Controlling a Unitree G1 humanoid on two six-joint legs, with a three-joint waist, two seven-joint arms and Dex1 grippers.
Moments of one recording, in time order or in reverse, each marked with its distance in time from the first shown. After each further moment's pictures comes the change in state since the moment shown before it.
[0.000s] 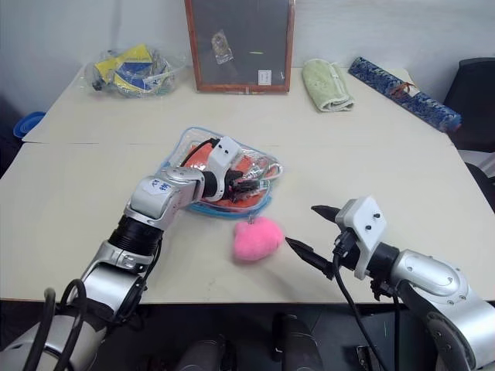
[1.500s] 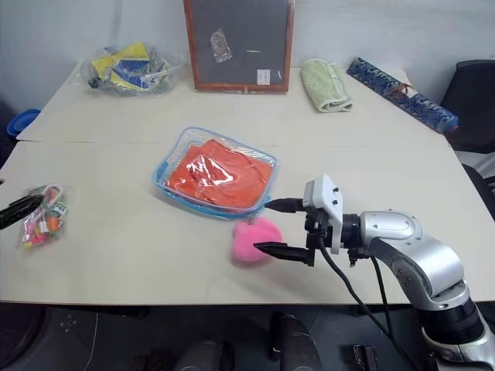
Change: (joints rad) left arm 0.901 0.755 1.003 -0.378 -0.219 -0.224 -0.413; right arm -0.382 0.003 0.267 0.305 0.008 -0.061 0.359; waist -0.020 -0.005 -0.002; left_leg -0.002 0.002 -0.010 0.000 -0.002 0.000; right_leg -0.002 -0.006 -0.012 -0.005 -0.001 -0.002
